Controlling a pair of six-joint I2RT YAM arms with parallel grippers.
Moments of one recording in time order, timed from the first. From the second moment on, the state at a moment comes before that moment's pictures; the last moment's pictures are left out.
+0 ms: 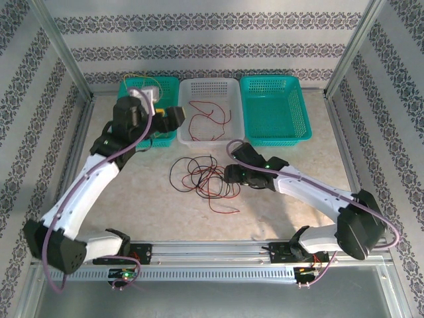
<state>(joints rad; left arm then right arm) -0.33 1.20 1.20 -0.36 0.21 -0.45 0.73 1.35 0.91 -0.62 0.07 0.72</state>
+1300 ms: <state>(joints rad) -0.31 1.04 0.83 -0.44 0.33 -0.67 0.93 1.88 1.31 -0.75 0.01 0.52</state>
